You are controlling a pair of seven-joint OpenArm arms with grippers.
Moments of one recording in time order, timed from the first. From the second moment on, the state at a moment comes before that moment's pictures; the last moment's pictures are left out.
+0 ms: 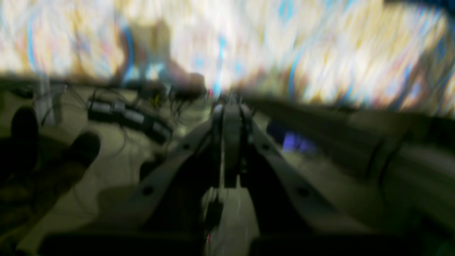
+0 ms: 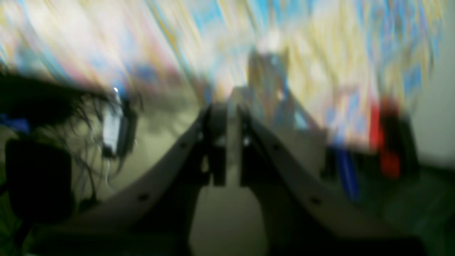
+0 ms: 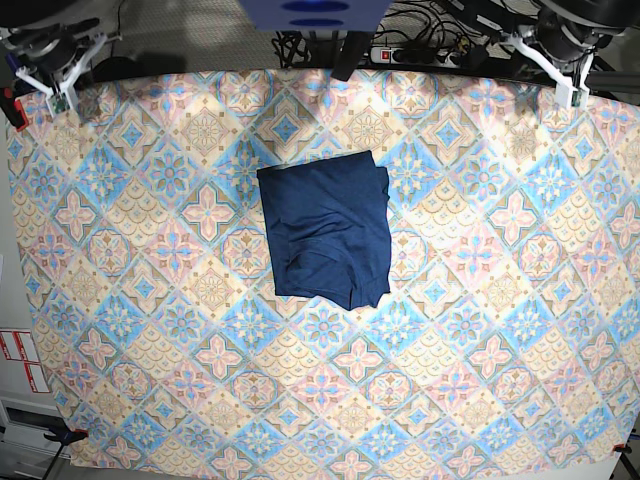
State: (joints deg) left arm 52.3 -13.6 -33.8 116.7 -42.1 -21.2 56.9; right arm -46.8 13.5 40.2 107.7 12.2 41.1 -40.3
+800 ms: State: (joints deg) left arm 43.9 -14.4 -2.0 60.9 -16.8 -21.9 20.4; right arm -41.7 9.0 30.9 52.6 8.2 41.1 -26.4
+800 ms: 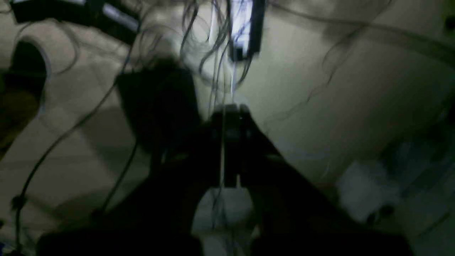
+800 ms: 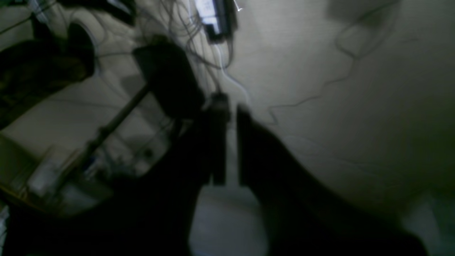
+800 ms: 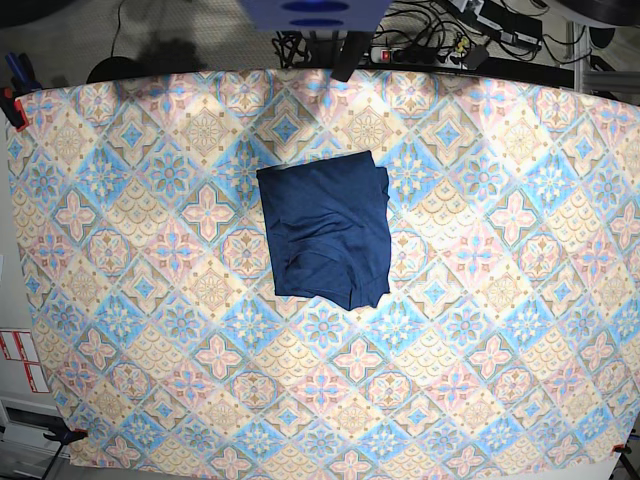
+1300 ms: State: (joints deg) left arm 20.9 -11.3 16.9 22.1 -17.0 -18.4 -4.7; right arm -24.3 8.9 31.3 18.0 -5.0 40.8 -1.5
